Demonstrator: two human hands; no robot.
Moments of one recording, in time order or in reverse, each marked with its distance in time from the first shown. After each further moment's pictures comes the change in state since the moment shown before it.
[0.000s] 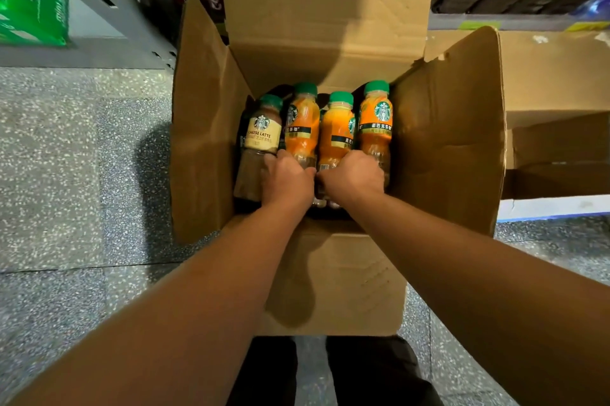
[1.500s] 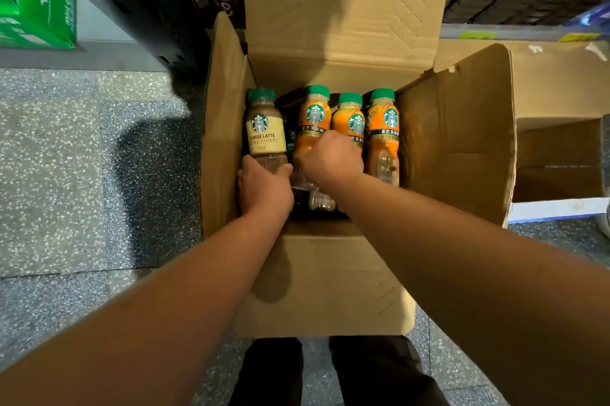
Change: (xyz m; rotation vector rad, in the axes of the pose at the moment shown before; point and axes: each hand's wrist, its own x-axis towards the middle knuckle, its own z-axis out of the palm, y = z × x) left_hand 0.007 -0.029 -0.036 -0.350 0.124 -0.167; right_hand -0.006 -0.053 0.002 -0.052 -0.006 -0.154
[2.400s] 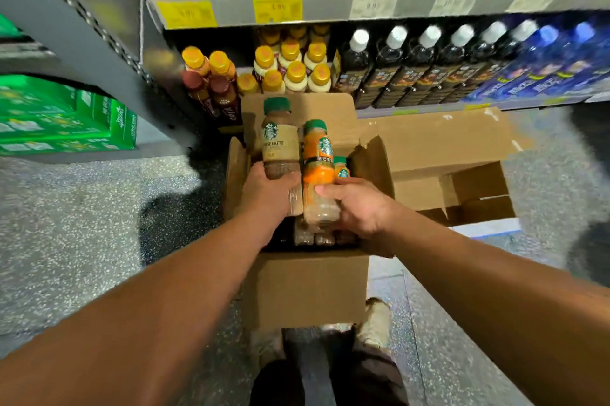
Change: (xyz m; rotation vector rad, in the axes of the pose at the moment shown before) left_hand -0.122 0.109 -0.088 -0.311 -0.234 0.239; right_hand -0.096 0.040 -0.134 1.126 -0.456 0.082
